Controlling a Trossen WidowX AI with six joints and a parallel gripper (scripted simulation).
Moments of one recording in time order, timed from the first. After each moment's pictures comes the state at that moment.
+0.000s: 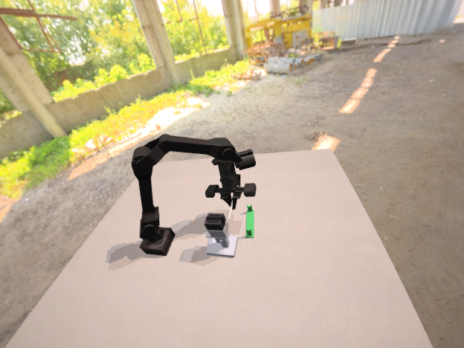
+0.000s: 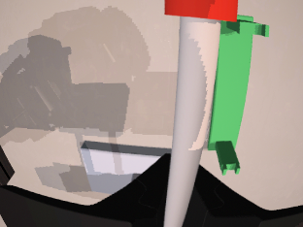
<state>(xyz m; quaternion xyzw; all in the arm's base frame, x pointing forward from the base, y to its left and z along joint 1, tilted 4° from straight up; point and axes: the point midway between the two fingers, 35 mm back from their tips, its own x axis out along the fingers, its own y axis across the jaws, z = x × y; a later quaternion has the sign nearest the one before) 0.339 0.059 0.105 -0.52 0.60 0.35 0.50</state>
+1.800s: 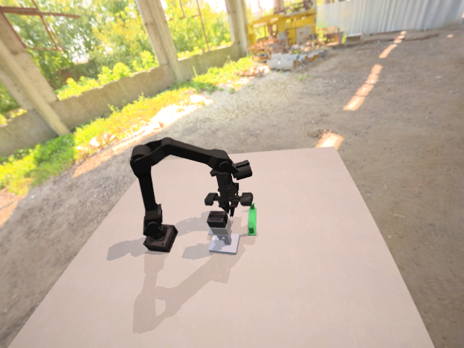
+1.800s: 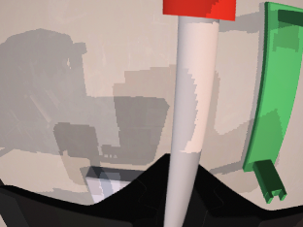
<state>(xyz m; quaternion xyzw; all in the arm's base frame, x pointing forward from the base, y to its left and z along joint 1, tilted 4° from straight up) 0.317 0.052 0.055 -0.51 0.60 0.34 0.51</state>
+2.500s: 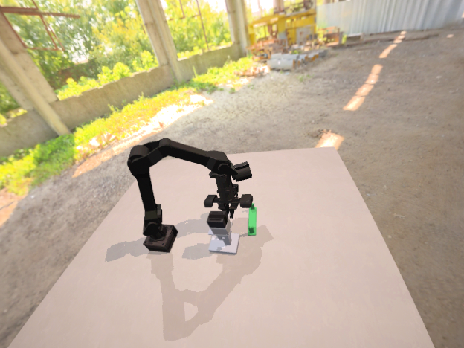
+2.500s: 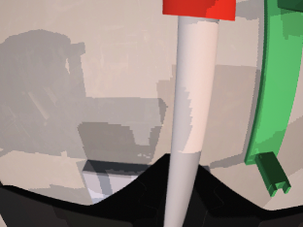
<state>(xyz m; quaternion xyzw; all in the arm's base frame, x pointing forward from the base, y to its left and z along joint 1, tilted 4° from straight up) 0.315 0.043 0.055 -0.51 0.60 0.34 0.52</state>
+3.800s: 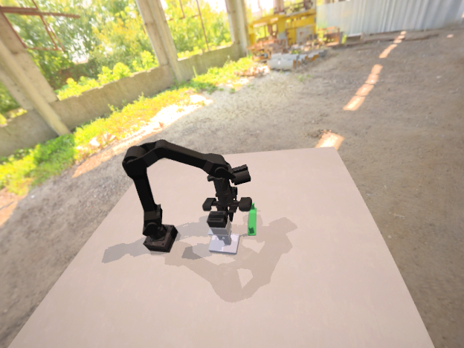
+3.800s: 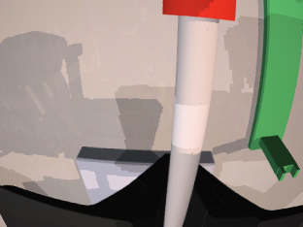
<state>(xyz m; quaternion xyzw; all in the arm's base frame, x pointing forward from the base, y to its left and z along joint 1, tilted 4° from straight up) 0.311 0.026 0.055 -0.52 0.59 0.33 0.52</state>
